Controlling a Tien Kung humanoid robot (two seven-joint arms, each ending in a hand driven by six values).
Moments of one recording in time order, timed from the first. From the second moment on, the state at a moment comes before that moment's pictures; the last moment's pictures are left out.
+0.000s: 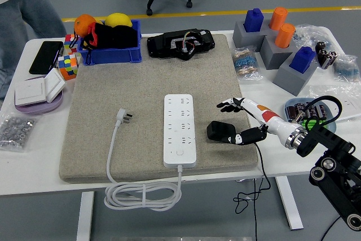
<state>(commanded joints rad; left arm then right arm) -0.09 0.02 -1.72 -0.18 1.85 -0.04 0.27 0.23 -0.19 1.11 1.42 -1.84 0.18 0.08</state>
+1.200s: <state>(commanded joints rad) -0.09 0.01 -1.73 -0.18 1.85 -0.04 0.27 0.30 -0.22 0.75 1.54 -1.83 0.19 -0.07</state>
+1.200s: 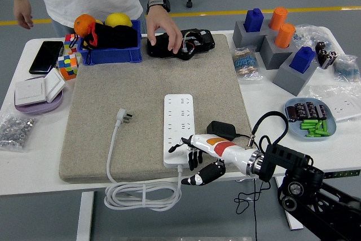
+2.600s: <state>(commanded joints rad) -0.10 0.01 -1.73 -0.18 1.85 -0.04 0.28 0.35 -0.23 0.67 1.44 -1.97 0.09 -0.05</state>
